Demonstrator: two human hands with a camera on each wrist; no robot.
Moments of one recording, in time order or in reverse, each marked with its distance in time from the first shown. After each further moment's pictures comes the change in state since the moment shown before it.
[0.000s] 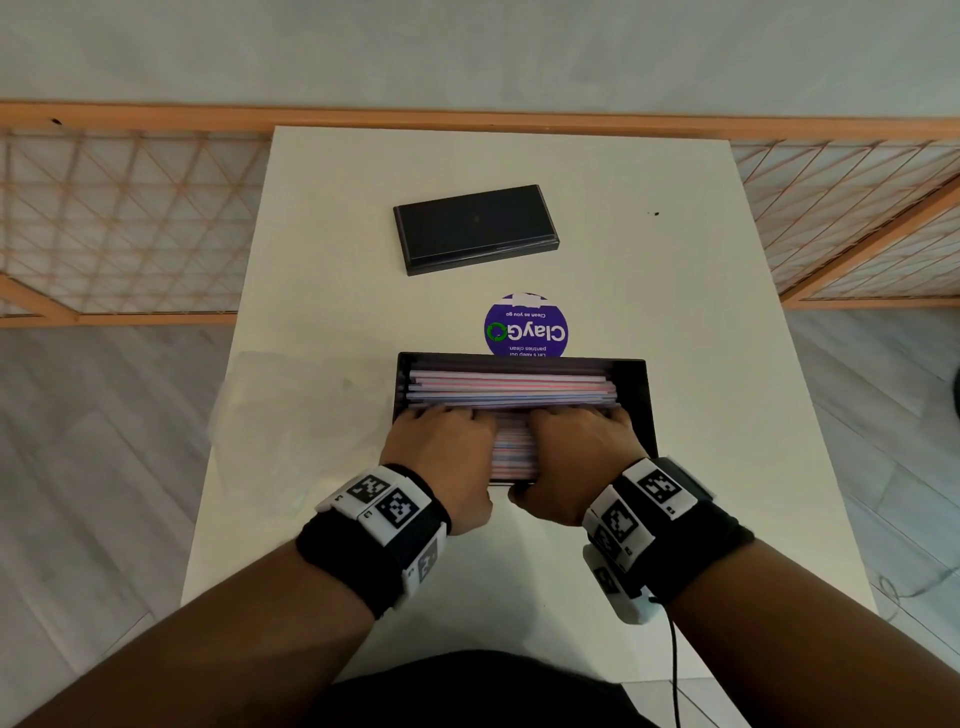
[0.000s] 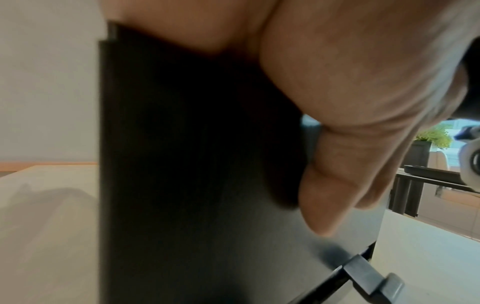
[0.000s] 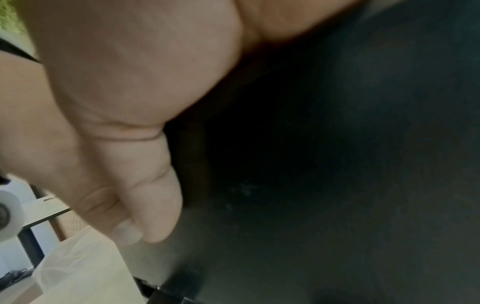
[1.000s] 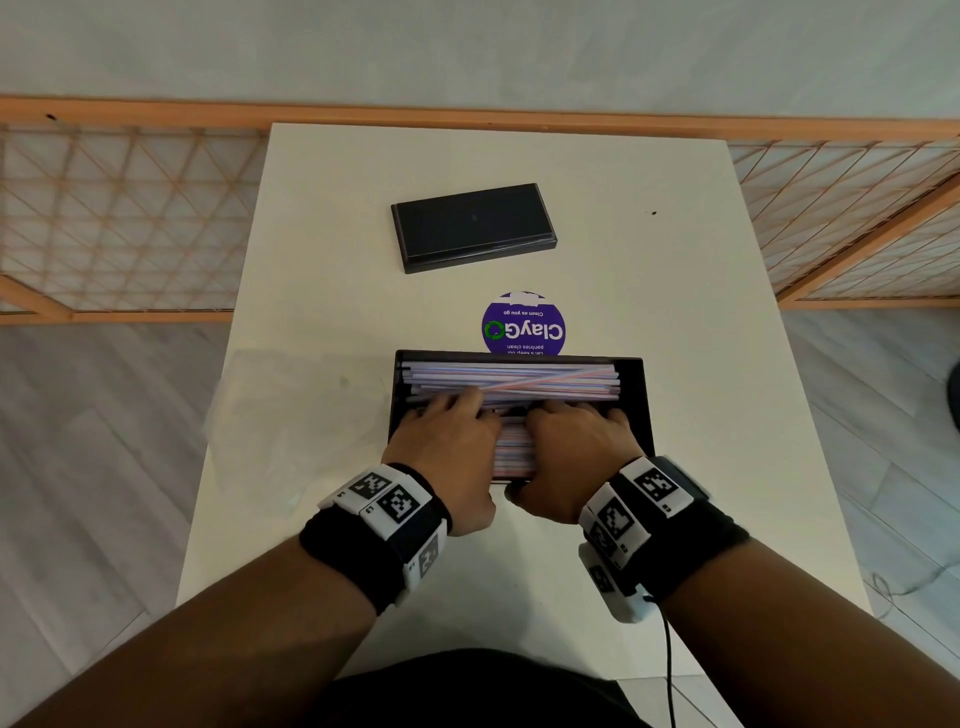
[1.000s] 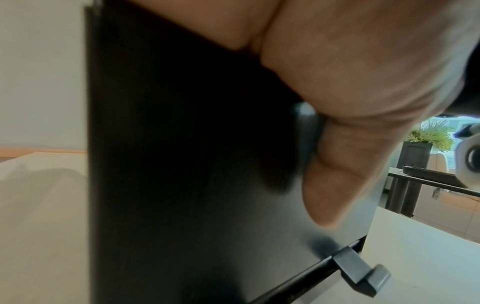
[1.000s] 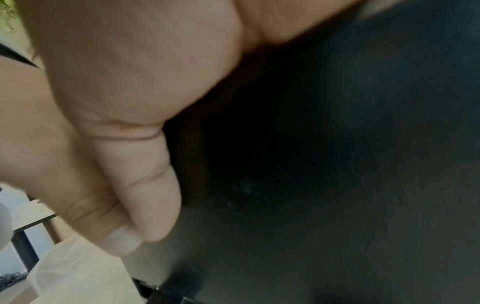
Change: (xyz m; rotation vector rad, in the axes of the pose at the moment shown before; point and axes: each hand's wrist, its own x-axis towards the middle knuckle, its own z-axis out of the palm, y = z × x) left_hand 0.002 0.003 0.002 -0.055 -0.063 0.013; right_hand 0.001 0.000 0.001 0.025 -0.086 0.036
